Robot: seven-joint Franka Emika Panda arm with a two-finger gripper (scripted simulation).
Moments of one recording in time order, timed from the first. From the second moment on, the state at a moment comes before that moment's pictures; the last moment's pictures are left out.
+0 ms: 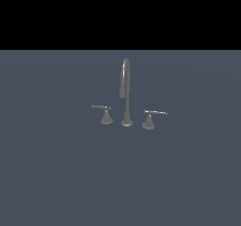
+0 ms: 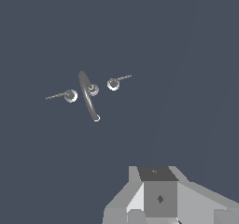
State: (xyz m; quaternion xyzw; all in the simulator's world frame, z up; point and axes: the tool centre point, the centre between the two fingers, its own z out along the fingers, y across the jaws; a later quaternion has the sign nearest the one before) arm -0.137 -0.037 0.425 0.97 -0.24 0.01 0.06
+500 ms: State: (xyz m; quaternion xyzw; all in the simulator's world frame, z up) arm -0.084 -0.068 0.373 0.93 -0.36 0.02 0.08
